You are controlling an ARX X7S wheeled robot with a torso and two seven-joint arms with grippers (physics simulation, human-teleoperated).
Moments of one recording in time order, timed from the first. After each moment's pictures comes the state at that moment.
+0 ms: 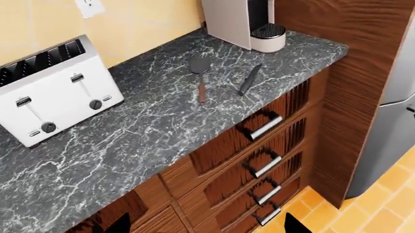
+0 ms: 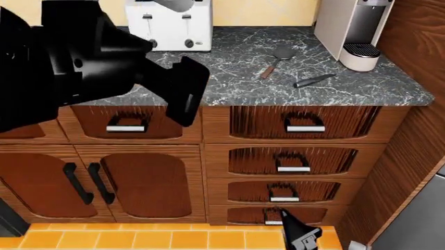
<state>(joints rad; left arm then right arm) -1.69 -0.53 0.59 0.02 -2.32 -1.42 -1.21 -0.14 0.19 0.16 0.00 1.47 0.50 -0.21</state>
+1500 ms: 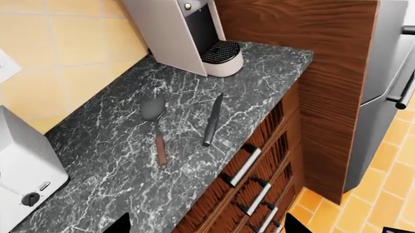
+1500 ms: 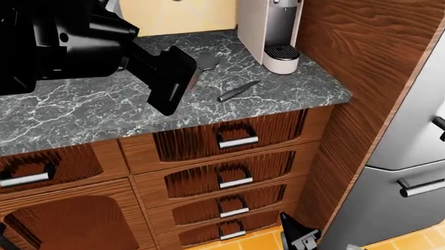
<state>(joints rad) -1.89 -0.57 0.79 -0.08 -2.22 -1.49 -1.01 -0.12 0.21 0.12 0.08 1.53 0.49 -0.20</state>
